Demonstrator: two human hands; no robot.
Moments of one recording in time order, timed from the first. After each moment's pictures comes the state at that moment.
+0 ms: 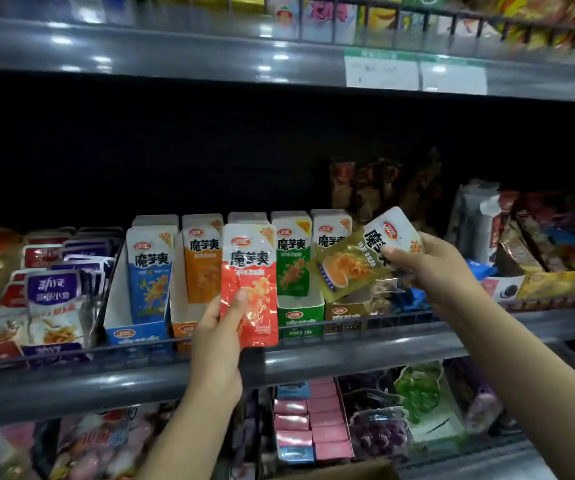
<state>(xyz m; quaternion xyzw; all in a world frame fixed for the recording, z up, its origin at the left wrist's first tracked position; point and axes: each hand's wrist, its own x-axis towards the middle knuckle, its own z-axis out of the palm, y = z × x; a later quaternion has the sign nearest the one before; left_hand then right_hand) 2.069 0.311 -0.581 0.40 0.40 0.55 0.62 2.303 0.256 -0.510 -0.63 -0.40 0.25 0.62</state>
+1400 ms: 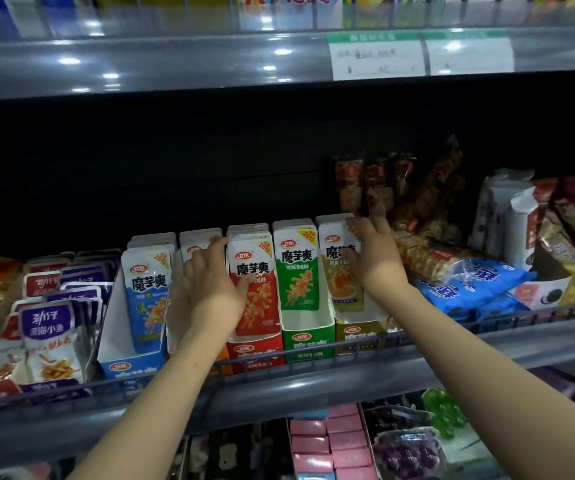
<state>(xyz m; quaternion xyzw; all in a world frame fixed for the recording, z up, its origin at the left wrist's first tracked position) 2.086 0.415 -0.556 0.71 0.57 0.40 0.05 2.307 0.369 -0.543 -0.74 -0.55 -0.04 0.40</state>
